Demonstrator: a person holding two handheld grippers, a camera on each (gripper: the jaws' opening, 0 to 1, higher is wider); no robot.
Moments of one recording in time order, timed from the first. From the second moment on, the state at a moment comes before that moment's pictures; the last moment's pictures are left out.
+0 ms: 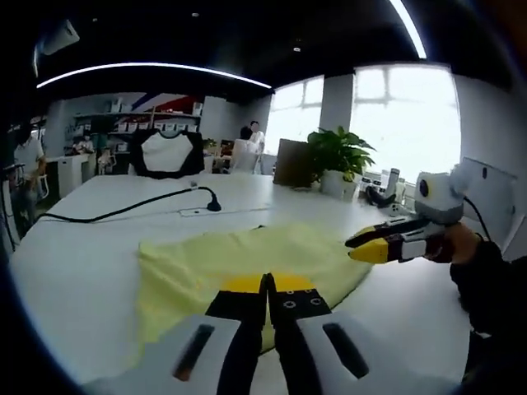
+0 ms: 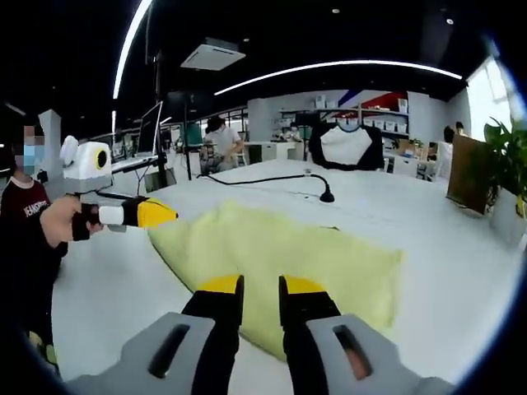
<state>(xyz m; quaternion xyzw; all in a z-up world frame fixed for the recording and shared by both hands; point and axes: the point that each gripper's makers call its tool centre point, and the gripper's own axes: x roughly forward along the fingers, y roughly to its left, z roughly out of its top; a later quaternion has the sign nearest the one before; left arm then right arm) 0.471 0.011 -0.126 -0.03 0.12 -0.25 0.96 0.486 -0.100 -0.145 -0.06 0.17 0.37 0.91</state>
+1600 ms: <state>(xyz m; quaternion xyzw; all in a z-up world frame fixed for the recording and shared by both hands) 0.488 0.040 -0.188 0.03 0.18 -0.24 0.95 0.498 -0.149 -0.193 -0.11 0.19 0.31 0.92</state>
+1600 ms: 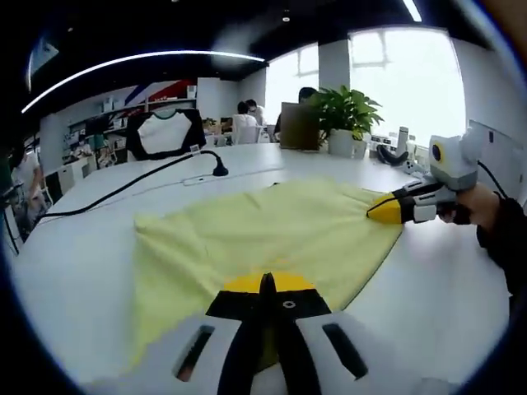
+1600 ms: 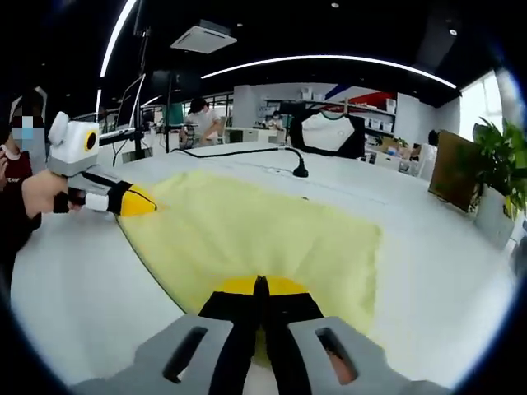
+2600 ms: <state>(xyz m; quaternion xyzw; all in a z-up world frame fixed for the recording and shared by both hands) 0.475 0.099 -0.167 -0.03 0.15 -0.16 0.97 0.520 -0.218 -0.150 -0.07 0.09 0.22 0.97</state>
